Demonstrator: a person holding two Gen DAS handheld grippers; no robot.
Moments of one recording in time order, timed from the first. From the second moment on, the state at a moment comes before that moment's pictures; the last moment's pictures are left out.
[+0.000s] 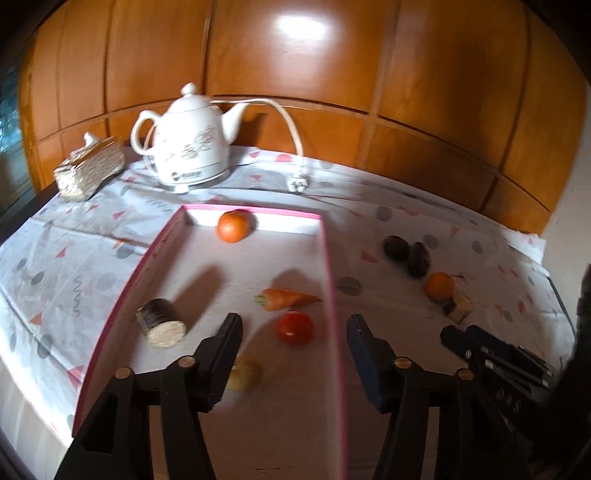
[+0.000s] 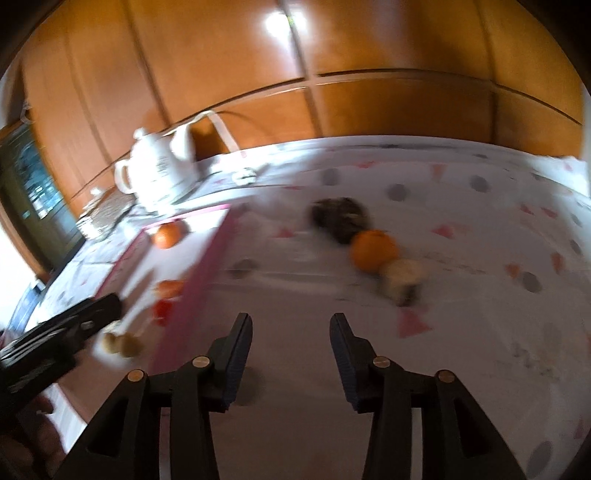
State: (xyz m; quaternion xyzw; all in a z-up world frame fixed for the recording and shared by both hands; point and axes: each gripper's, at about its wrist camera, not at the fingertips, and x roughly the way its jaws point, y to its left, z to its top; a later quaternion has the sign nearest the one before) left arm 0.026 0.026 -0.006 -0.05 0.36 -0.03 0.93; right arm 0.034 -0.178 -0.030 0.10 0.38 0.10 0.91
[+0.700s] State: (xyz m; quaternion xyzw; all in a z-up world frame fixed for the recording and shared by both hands) left arm 0.037 -0.040 -0.015 -0.03 0.39 -0.12 0.91; right arm 0.083 -0.232 -0.057 0.07 0.42 0.05 0.90
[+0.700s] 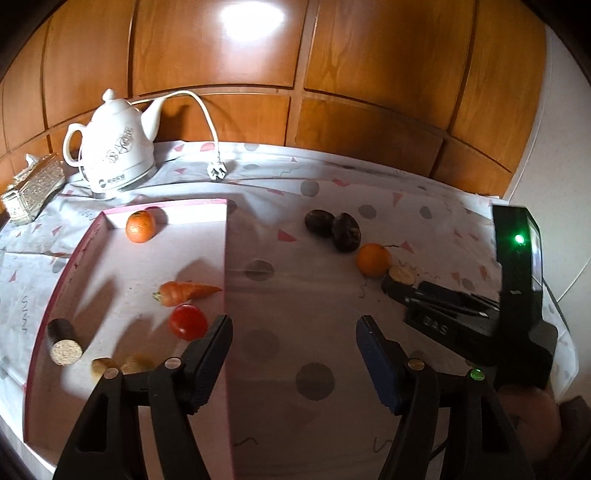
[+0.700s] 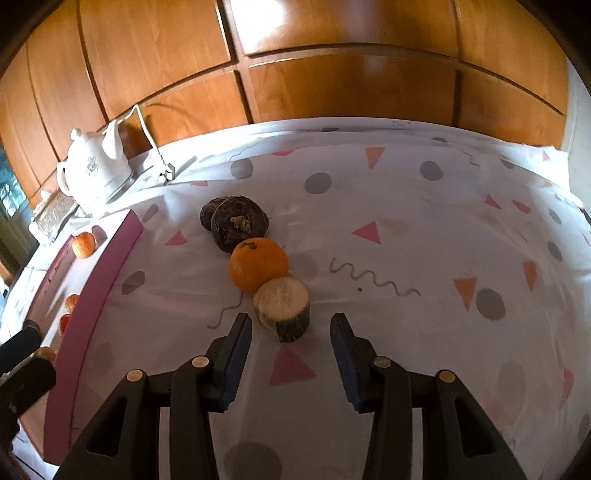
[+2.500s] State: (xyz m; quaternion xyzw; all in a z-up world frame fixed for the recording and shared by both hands) left arm 0.184 -0.119 -0.040 -0.09 0.45 -0.13 0.88; right arm 0.078 -0.294 -0.070 0.10 0.41 -0.02 0.91
